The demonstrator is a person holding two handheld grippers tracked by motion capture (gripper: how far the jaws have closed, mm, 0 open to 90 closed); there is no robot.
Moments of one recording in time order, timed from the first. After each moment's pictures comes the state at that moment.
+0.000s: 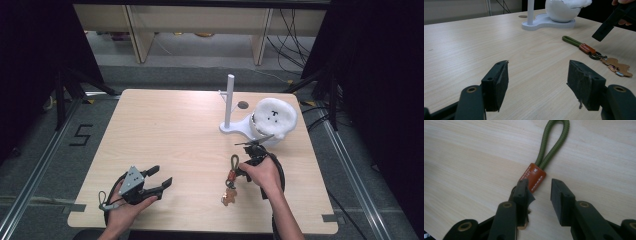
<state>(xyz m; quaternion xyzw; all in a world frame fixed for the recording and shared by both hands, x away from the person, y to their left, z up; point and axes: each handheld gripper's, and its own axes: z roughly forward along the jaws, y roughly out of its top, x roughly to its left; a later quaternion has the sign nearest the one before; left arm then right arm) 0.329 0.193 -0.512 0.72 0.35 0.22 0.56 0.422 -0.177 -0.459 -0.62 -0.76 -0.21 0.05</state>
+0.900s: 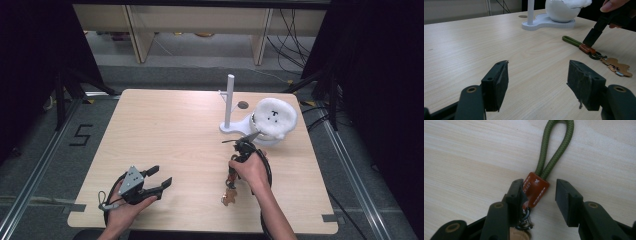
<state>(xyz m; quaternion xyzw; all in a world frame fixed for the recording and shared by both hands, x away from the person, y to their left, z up) 0.329 0.194 -0.512 0.72 0.35 0.22 0.56 0.439 -0.150 -0.469 -0.63 -0.76 -0.15 0.02</state>
